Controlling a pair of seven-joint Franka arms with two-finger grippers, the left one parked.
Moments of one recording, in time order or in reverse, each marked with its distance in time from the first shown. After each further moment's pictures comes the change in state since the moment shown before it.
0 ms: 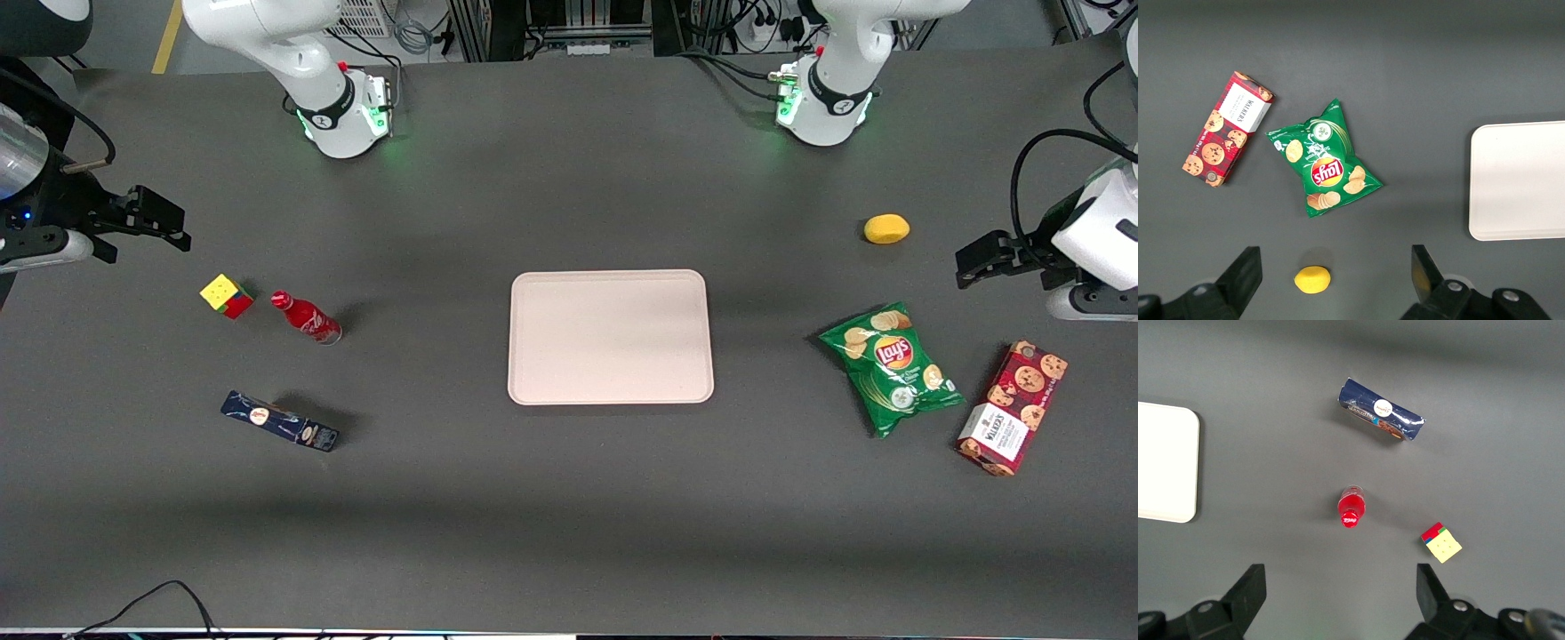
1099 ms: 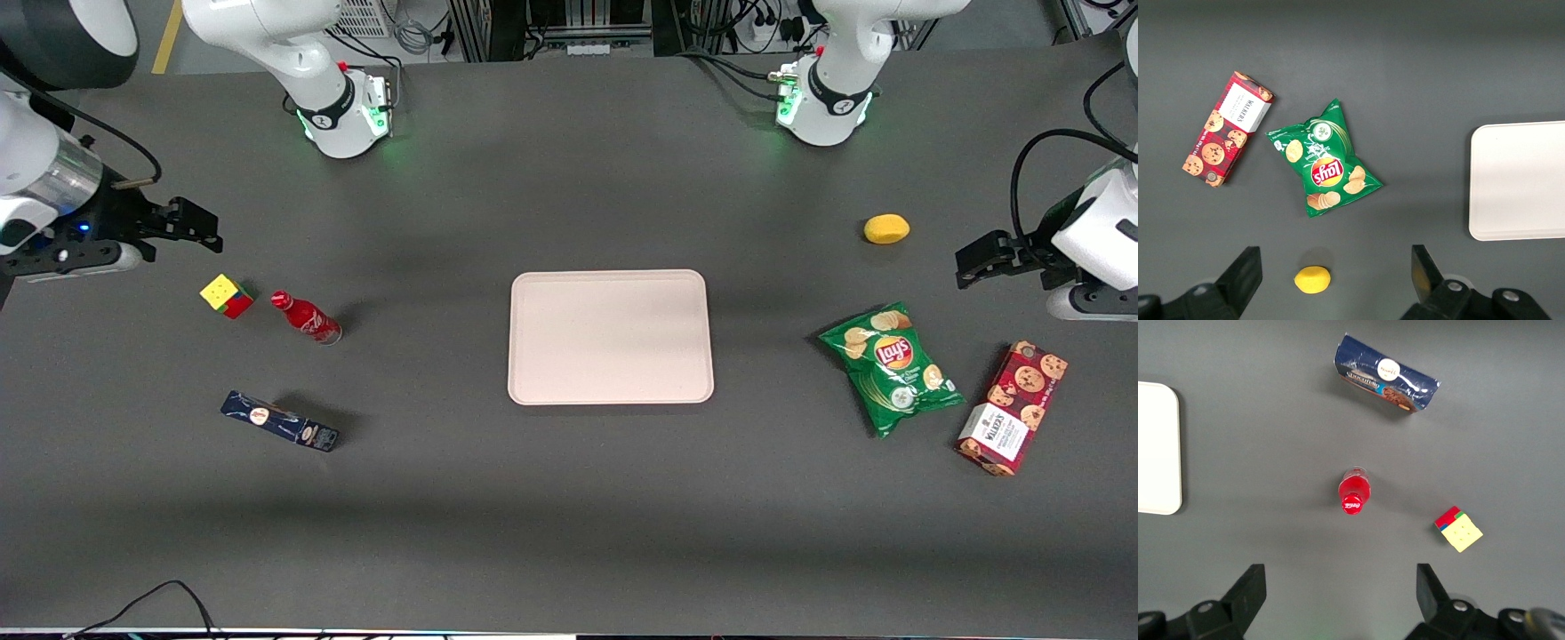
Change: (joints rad) arm 0.000 -0.071 -0.001 -0.234 0.000 0.117 0.033
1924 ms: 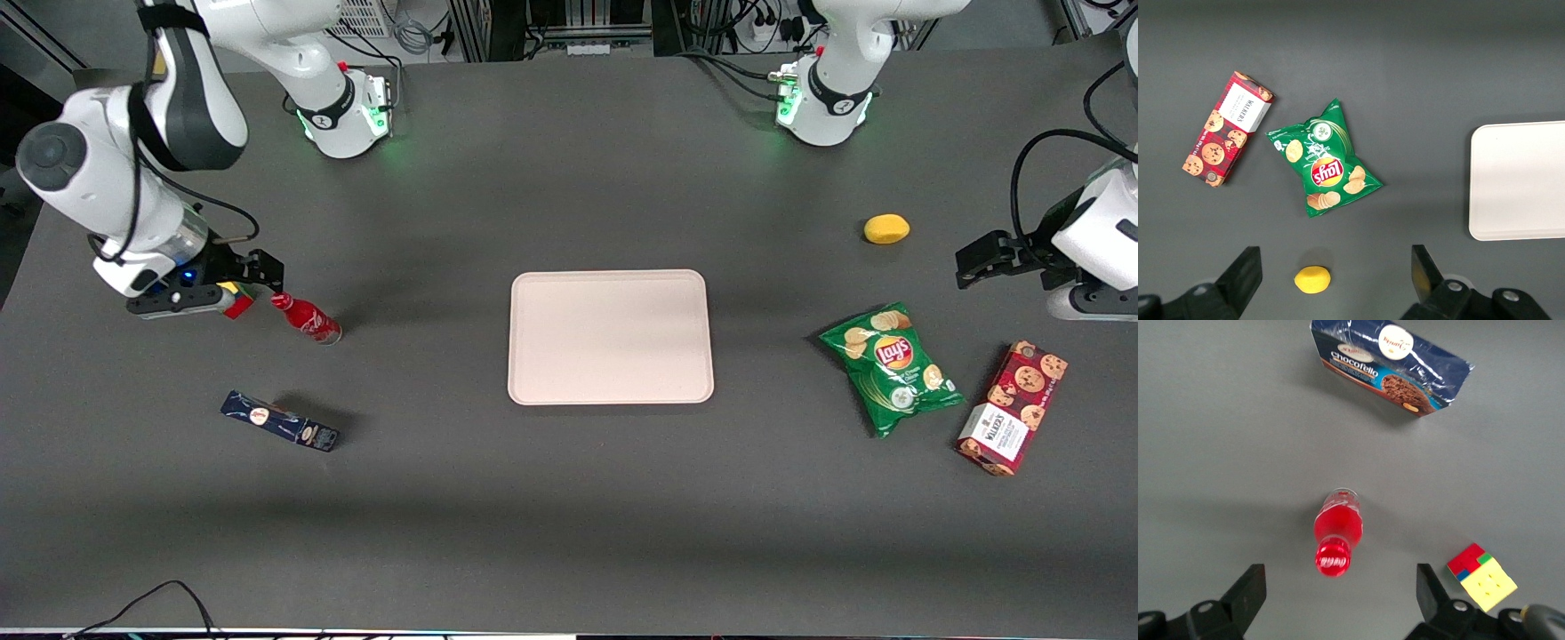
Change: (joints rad) arm 0.000 0.054 0.000 -0.348 -0.048 0.456 0.001
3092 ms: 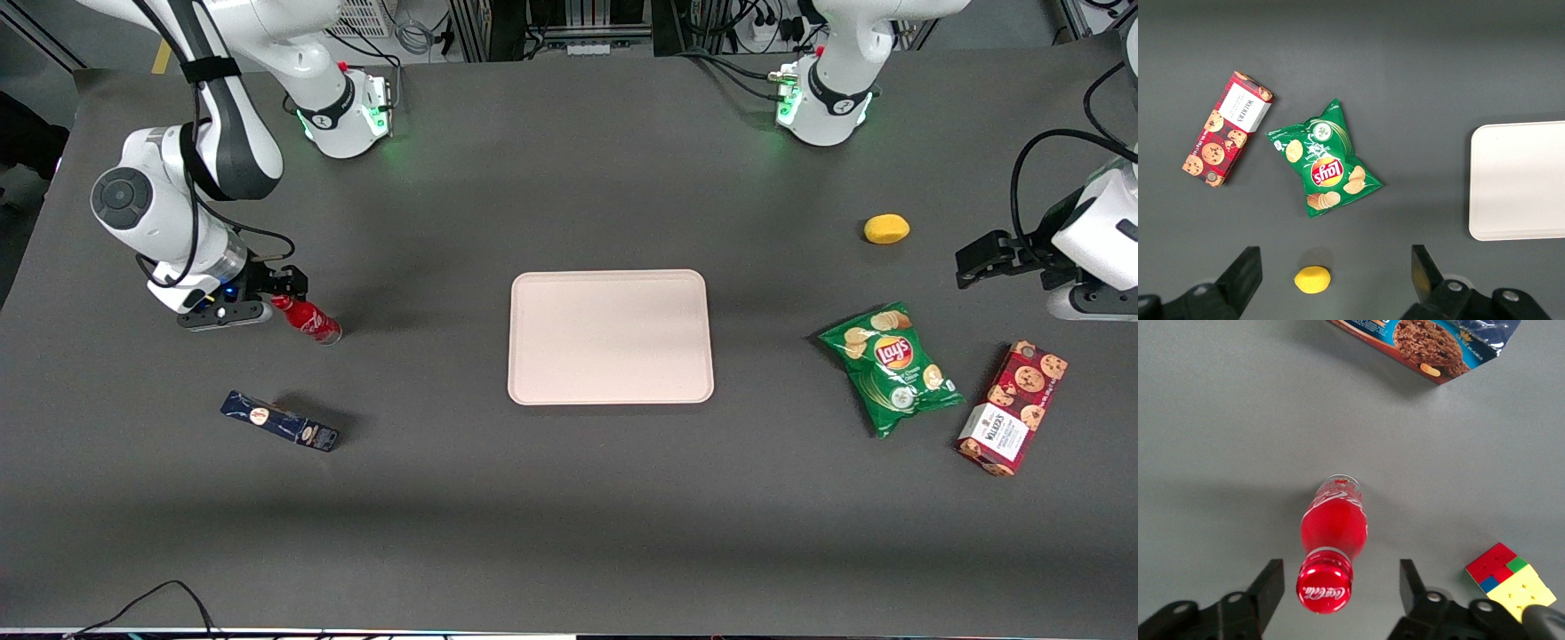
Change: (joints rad) arm 0.001 0.088 0.001 -0.084 -0.004 0.116 0.000
